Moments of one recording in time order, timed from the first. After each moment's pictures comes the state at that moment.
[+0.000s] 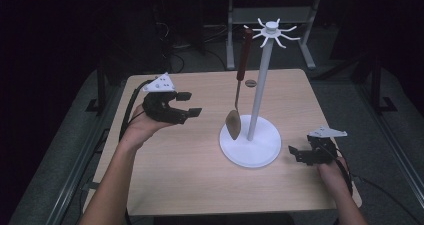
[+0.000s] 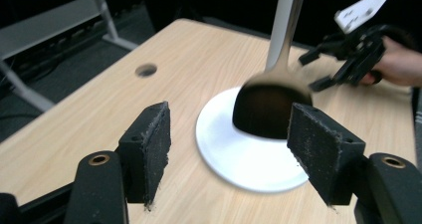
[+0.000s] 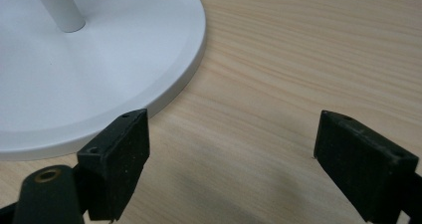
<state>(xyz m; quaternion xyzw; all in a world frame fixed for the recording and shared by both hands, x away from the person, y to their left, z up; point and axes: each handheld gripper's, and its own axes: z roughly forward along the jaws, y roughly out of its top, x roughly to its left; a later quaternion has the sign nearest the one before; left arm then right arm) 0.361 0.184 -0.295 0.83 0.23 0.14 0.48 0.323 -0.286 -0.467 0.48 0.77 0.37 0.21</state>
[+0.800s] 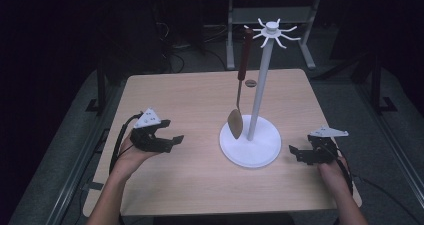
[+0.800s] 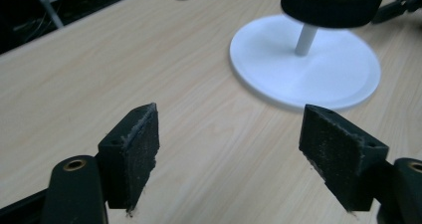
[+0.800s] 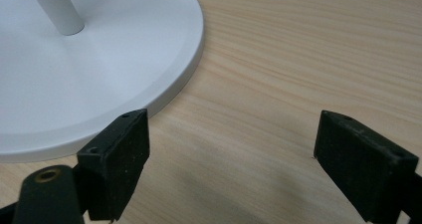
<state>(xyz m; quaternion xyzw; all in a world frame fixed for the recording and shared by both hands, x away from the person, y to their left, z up) 0.329 0.230 -0.378 0.83 0.31 0.17 0.44 0.323 -0.289 -0.468 0.48 0.77 0.37 0.21</state>
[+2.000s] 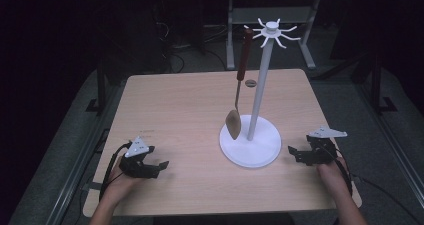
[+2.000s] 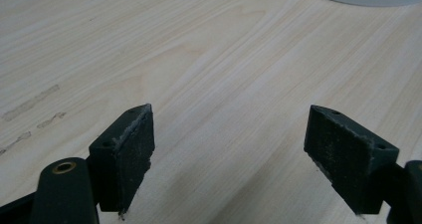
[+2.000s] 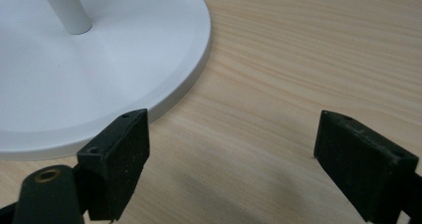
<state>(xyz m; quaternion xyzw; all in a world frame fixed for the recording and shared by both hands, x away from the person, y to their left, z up) 0.298 0.275 -0.453 0.84 0.35 0.17 0.38 0.322 -0.285 -0.467 0.47 0.77 0.37 0.21</state>
